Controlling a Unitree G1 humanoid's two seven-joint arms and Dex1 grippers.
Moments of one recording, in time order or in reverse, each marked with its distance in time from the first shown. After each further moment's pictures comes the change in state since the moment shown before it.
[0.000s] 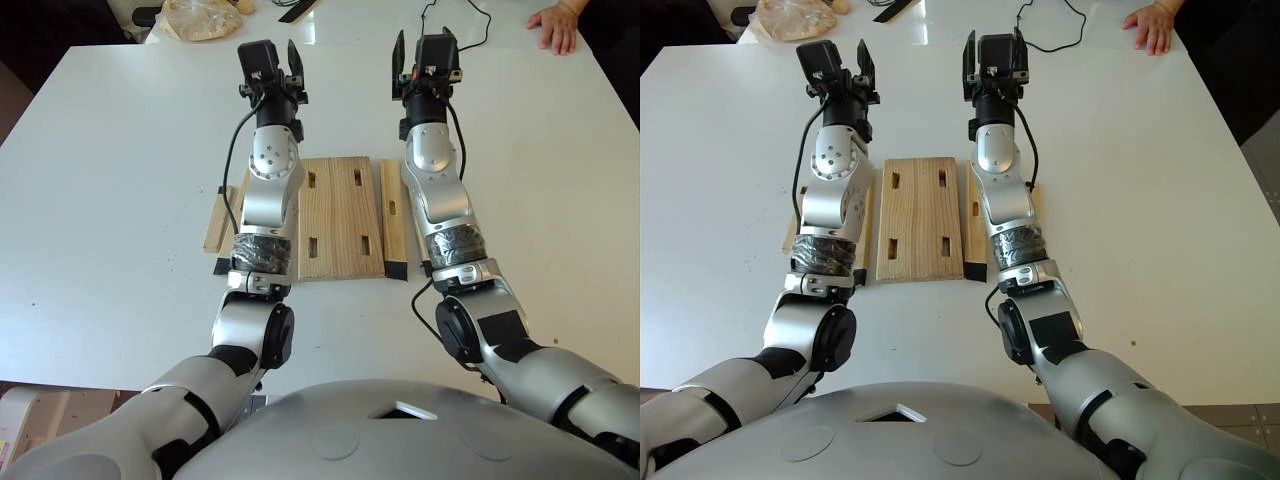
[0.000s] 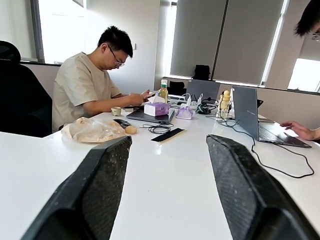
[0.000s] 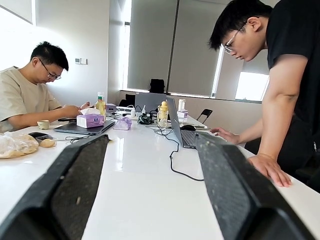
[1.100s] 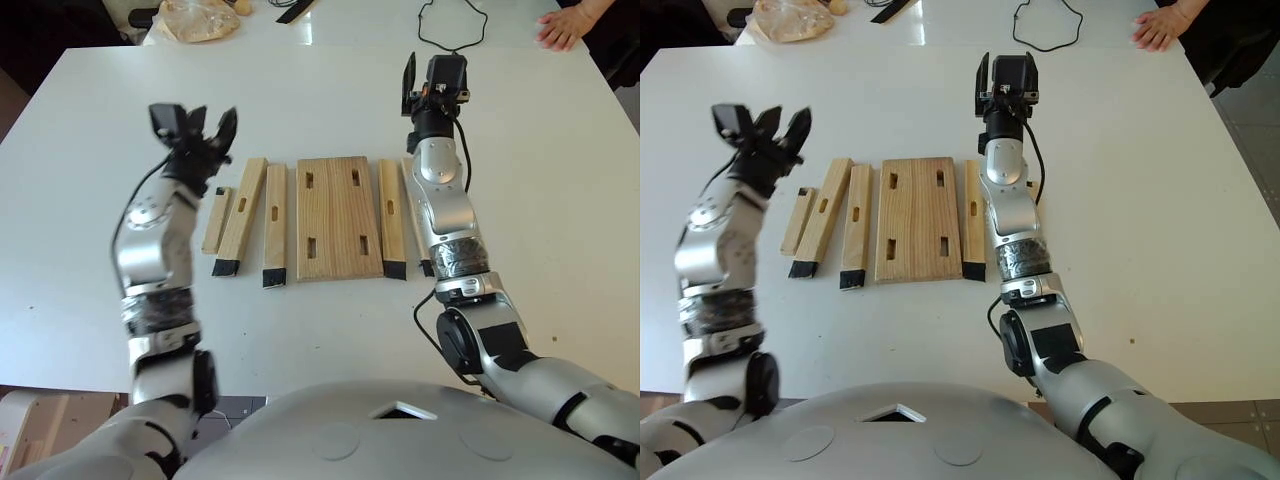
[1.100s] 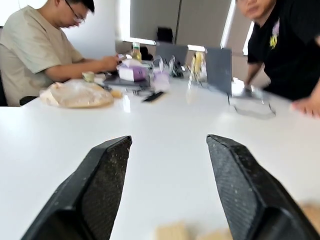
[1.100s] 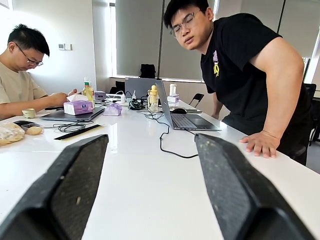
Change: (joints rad) left arm 0.430 0.470 0.205 -0.310 -0.330 0.300 -0.604; right arm 0.098 0.007 -0.013 -0.087 0.010 0.069 0.000
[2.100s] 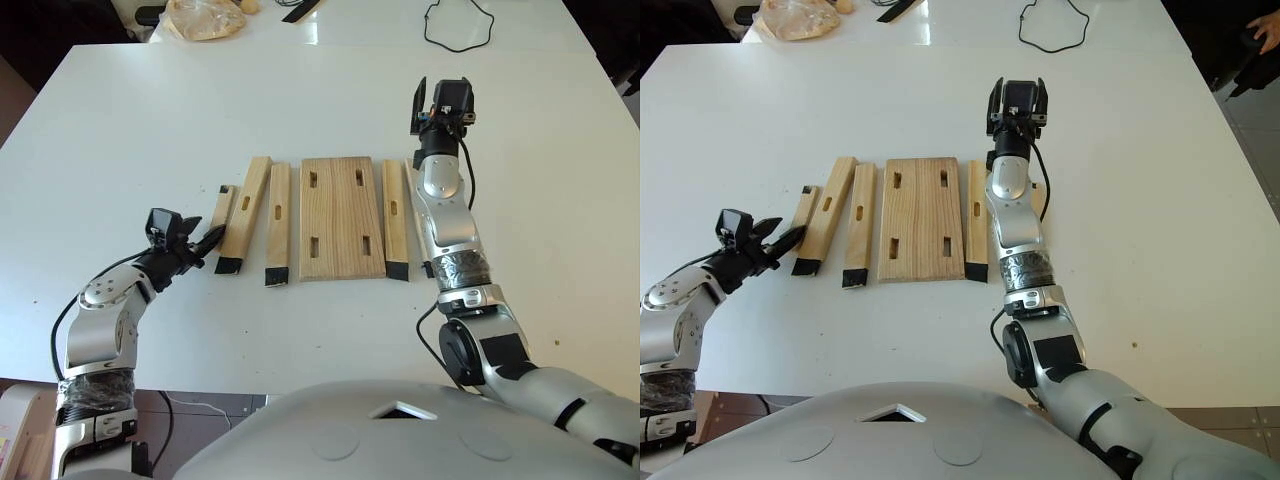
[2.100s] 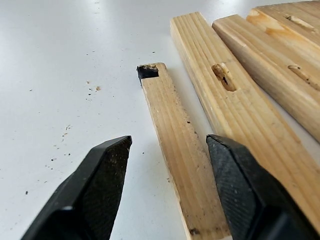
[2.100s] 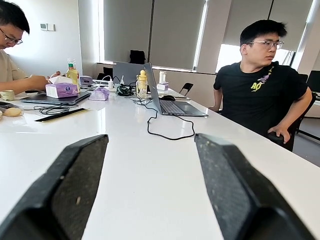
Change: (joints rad) left arm 0.364 0.156 -0.022 -0.016 0.014 0.027 -0.232; right arm 0.071 -0.006 -0.012 0.001 -0.026 0.003 -0.051
